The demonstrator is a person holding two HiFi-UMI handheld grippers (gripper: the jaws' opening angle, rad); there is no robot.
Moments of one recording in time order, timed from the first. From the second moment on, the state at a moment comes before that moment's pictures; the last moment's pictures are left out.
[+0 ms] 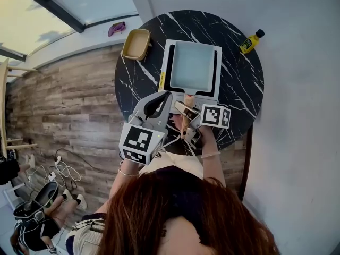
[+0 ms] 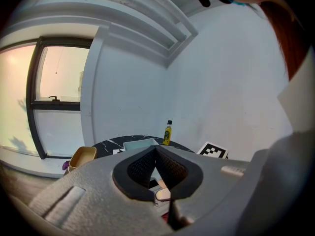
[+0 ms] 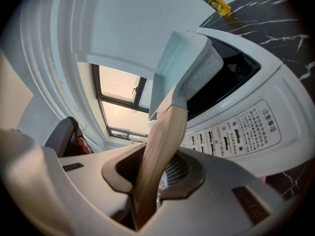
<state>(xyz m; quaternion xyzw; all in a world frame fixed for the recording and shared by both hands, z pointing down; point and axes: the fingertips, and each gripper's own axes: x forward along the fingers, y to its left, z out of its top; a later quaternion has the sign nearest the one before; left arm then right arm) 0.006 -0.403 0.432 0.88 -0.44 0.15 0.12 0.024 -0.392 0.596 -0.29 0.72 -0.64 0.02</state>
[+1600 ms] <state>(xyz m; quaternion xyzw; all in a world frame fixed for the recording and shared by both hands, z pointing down) -0.025 -0.312 0.382 0.88 -0.45 0.11 0.08 0.011 -0.303 0.525 -0.28 0.76 -0.58 0.02</state>
